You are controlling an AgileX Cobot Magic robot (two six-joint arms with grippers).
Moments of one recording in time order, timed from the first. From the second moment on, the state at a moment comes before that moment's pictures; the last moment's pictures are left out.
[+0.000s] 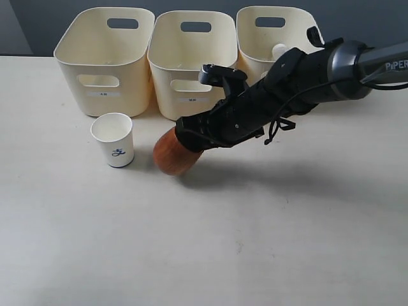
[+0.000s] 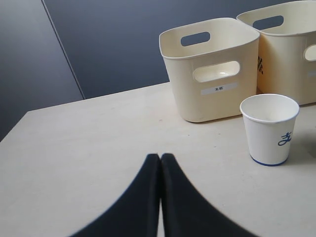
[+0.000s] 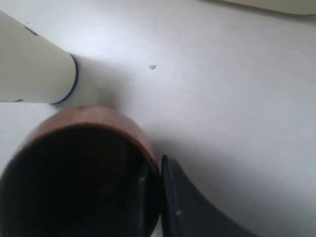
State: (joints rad) left arm -0.04 0.00 0.00 0.07 0.23 0.12; right arm 0.50 2.02 -1.22 0.95 0.47 -0.59
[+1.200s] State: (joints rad) left arm -0.04 0.00 0.00 0.07 0.23 0.12; right arm 0.67 2.06 -1.74 1.17 -0.05 -0.81
